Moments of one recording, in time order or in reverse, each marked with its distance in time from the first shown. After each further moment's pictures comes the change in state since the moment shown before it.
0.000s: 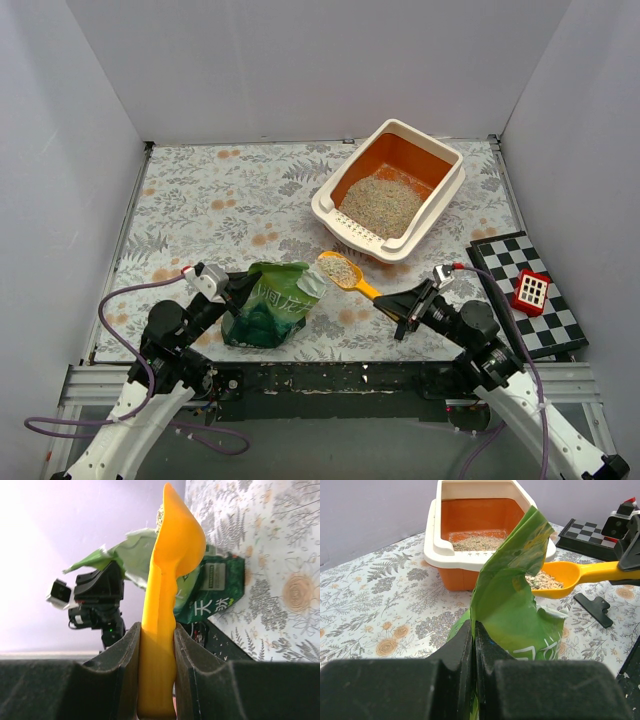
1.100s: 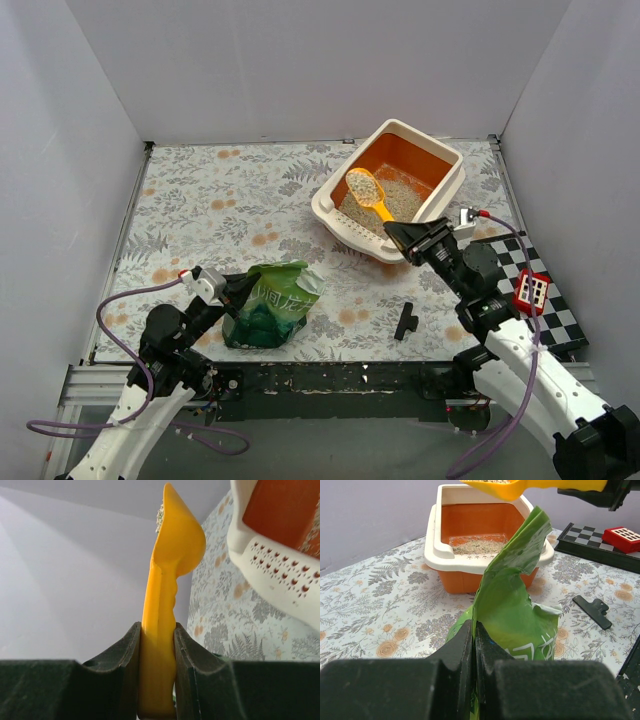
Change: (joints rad) left arm 0.000 -0.047 -0.011 -0.011 0.001 -0.003; right arm -0.135 0.630 0.373 0.309 0.219 -0.103
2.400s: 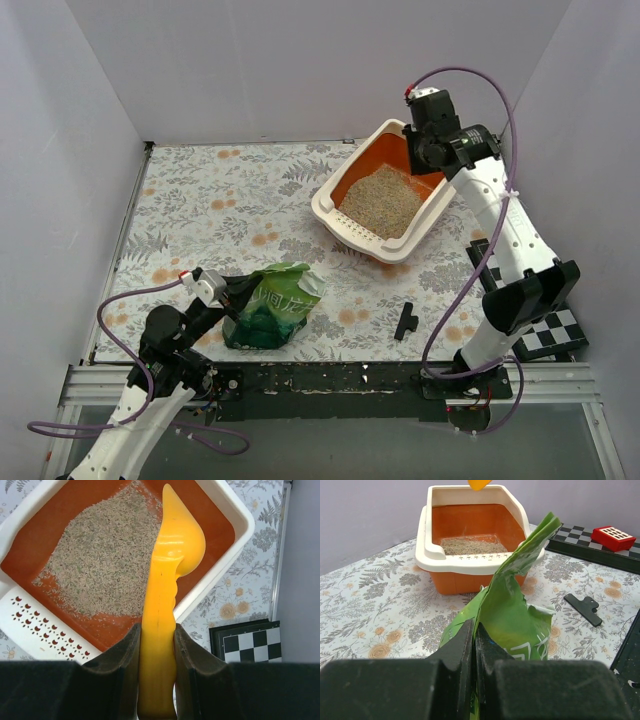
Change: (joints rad) left arm 0.000 -0.012 -0.005 0.000 0.039 -0.011; right arm -0.096 0.987 1.539 -1.363 0.436 -1.255
